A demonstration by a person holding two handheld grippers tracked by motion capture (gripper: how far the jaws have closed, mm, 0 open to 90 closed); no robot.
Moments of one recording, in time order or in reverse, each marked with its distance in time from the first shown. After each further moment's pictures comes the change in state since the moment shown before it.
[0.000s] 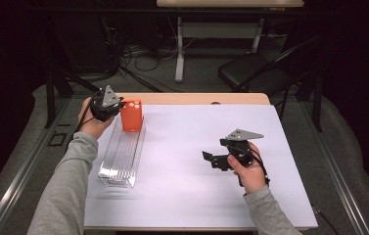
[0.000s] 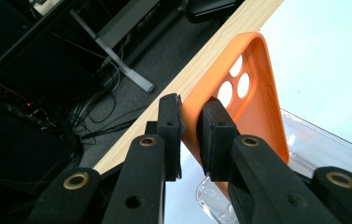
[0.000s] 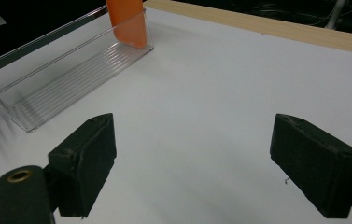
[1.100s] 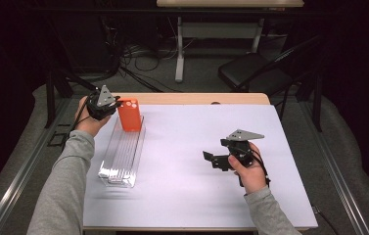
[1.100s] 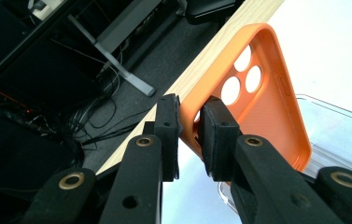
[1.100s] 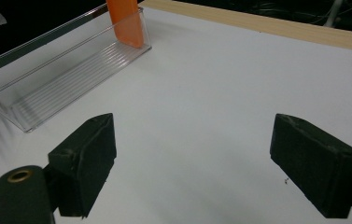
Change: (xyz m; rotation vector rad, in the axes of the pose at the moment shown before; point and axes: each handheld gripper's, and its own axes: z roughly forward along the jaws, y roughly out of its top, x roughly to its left) left arm 0.015 -0.015 0.006 -0.015 -0.006 0.015; right arm -0.002 -0.002 0.000 -0.007 -0.004 0.009
